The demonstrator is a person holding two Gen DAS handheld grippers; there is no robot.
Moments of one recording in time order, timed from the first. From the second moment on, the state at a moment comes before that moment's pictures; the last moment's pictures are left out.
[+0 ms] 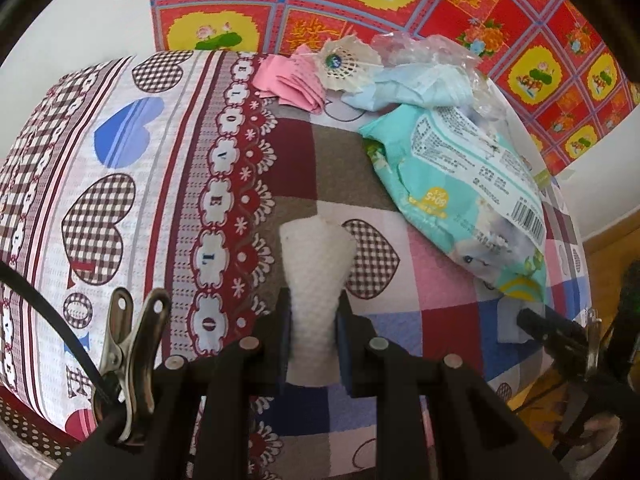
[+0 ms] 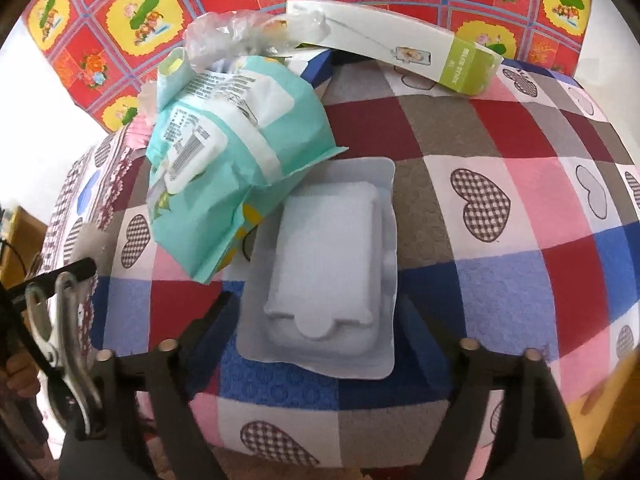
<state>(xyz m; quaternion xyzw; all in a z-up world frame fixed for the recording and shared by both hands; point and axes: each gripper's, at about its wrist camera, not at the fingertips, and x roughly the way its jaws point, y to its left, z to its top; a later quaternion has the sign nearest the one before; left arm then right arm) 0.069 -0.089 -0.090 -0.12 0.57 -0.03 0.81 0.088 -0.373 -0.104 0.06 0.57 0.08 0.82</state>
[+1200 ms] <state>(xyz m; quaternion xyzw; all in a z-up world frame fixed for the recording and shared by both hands) 0.047 -0.032 -0.067 -0.14 0.56 -0.06 0.82 0.044 -0.345 -0.059 0.10 0.50 0.00 0.86</state>
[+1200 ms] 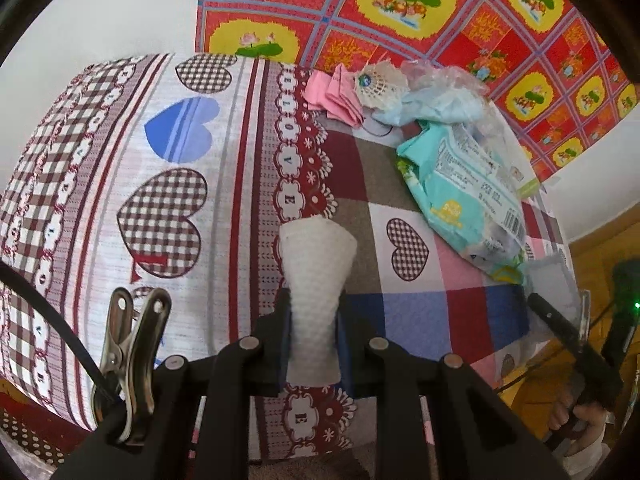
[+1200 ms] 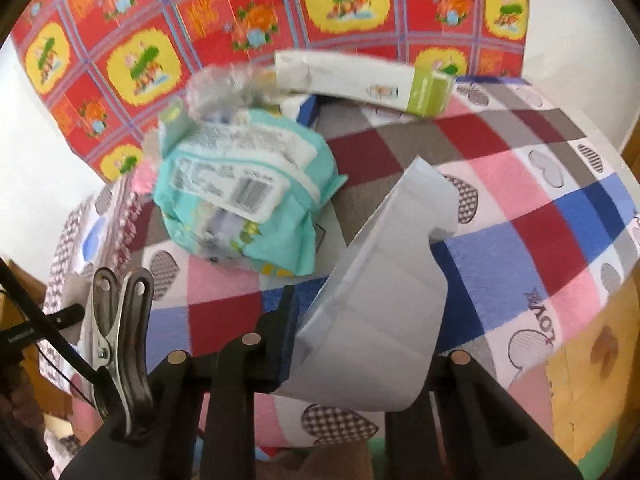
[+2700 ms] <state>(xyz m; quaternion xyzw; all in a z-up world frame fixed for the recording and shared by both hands) -0.088 0.240 -0.023 -0.24 0.47 0.15 0.83 0.025 0.038 -0.023 -0.10 0.44 0.41 0.79</state>
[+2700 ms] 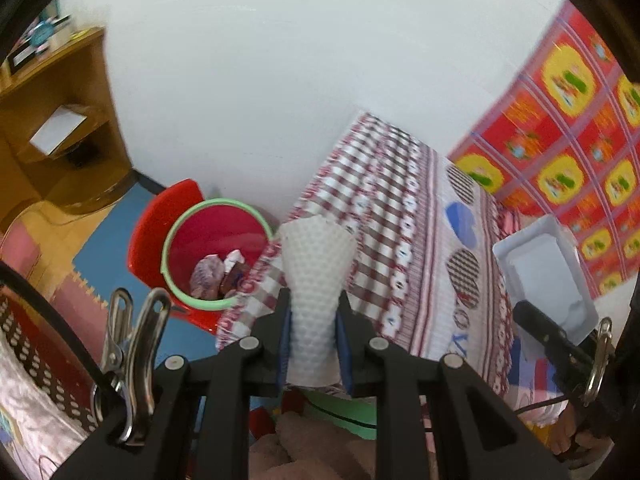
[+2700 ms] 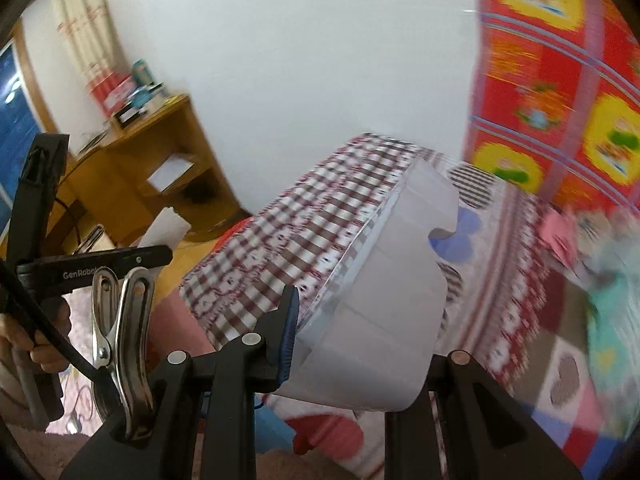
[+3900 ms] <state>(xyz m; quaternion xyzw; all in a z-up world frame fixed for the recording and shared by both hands) -0.016 0.411 -0.198 -0.30 0.55 0.17 0.76 0.069 0.253 -0.085 -0.16 0.50 0.48 0.71</state>
